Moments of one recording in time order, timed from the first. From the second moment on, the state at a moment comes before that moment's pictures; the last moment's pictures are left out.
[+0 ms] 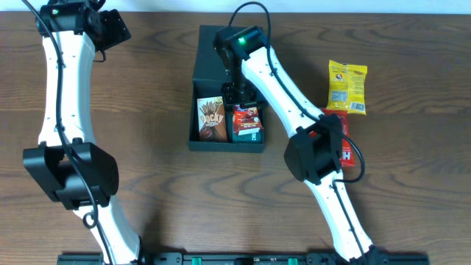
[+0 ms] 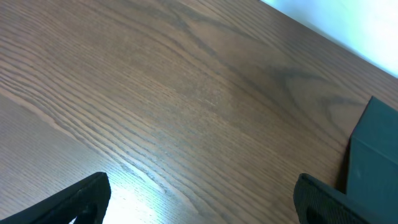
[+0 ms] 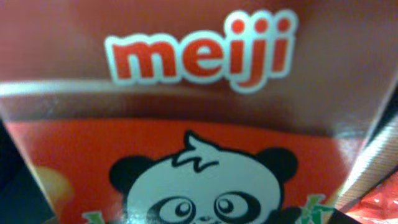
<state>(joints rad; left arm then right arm) 0.10 2.04 2.12 -1.10 -0.16 -0.38 0.56 2.55 2.52 -1.64 -0.06 0.40</state>
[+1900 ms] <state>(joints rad) 0.10 2.04 2.12 -1.10 -0.16 -0.38 -0.09 2.37 2.24 -1.22 0.08 0.16</state>
